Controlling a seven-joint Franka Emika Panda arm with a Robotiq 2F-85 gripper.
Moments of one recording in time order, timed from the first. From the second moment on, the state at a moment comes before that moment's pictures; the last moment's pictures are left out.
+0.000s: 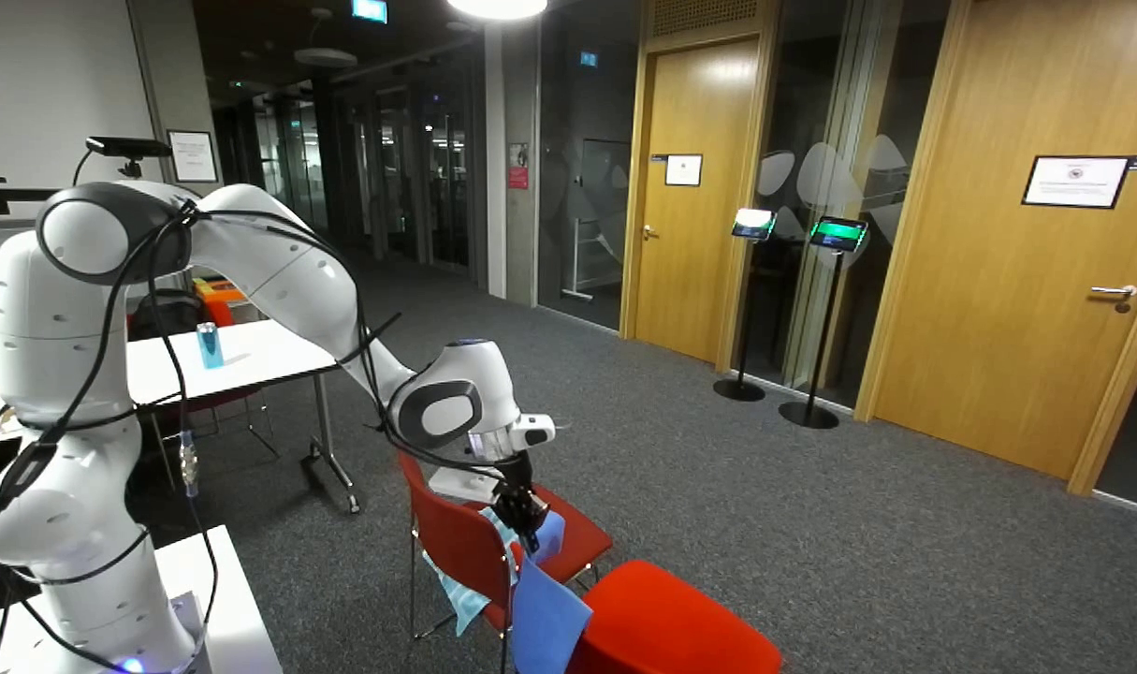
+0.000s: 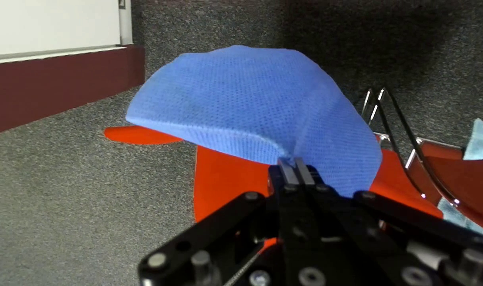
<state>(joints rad) -0.26 0.17 -0.25 -2.32 -0.41 2.72 -0.32</state>
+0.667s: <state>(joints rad) -0.17 0.17 -0.25 -2.34 -0.85 2.65 -0.16</state>
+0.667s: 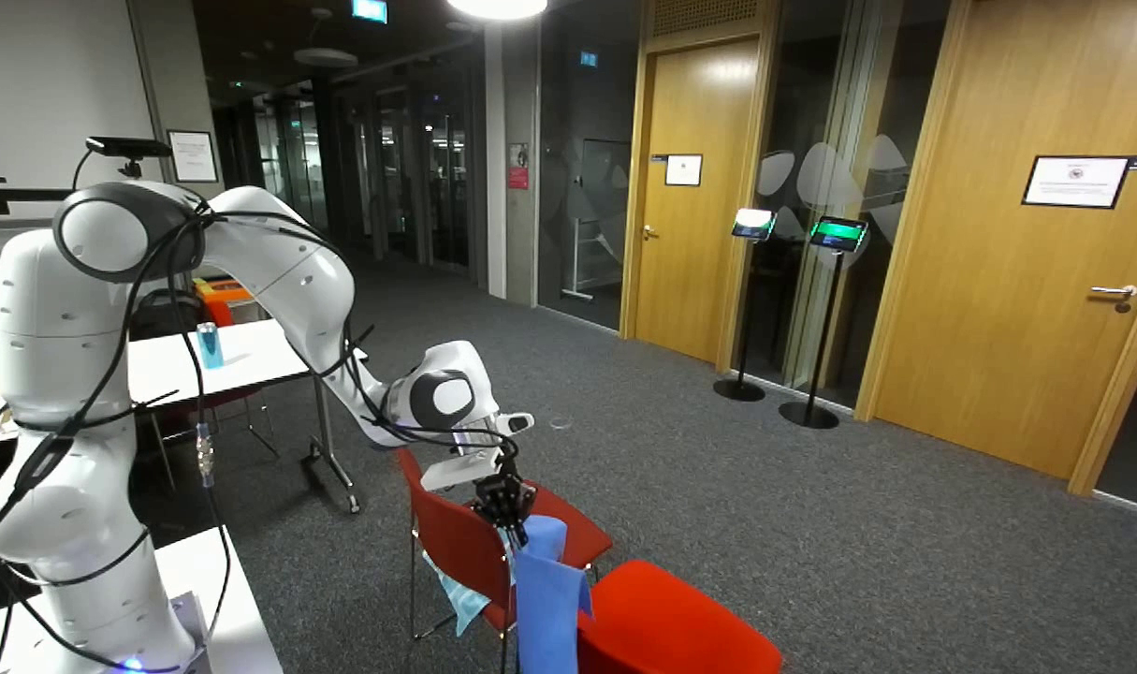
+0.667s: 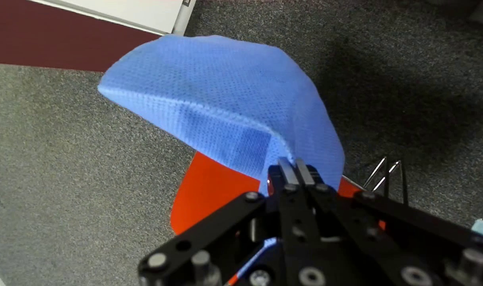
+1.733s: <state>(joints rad) -0.17 0.18 -0.24 -2.34 -0.92 2.66 -0.07</state>
